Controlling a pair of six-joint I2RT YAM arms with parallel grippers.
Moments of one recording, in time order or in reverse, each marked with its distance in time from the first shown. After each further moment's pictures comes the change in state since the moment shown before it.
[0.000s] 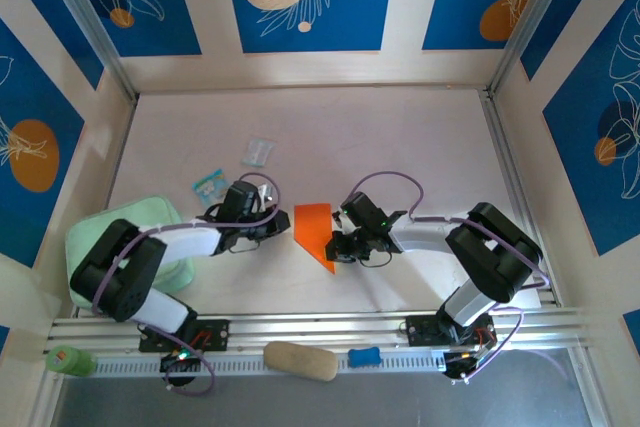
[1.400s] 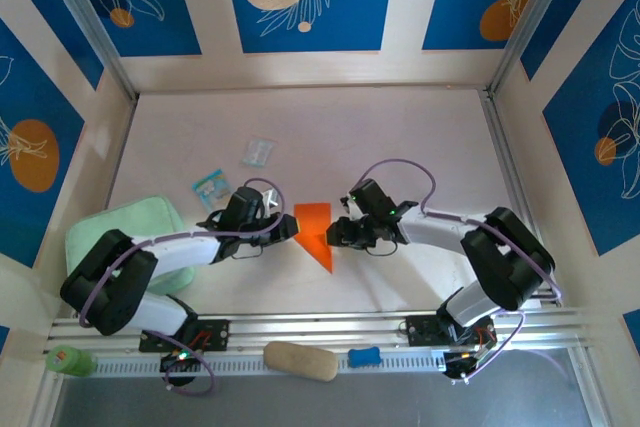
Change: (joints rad) left arm -0.070 -0.056 -0.031 -0.013 -0.009 -0.019; right arm -0.085 -0.060 0.058 -0.088 0.041 -0.054
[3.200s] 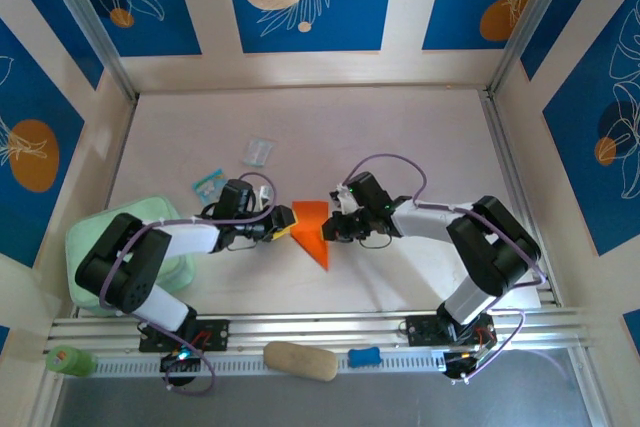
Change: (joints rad) left arm 0.132 0.122 0.022 0.081 0.203 -0.112; right arm -0.032 0.079 0.036 0.122 -0.164 -0.083
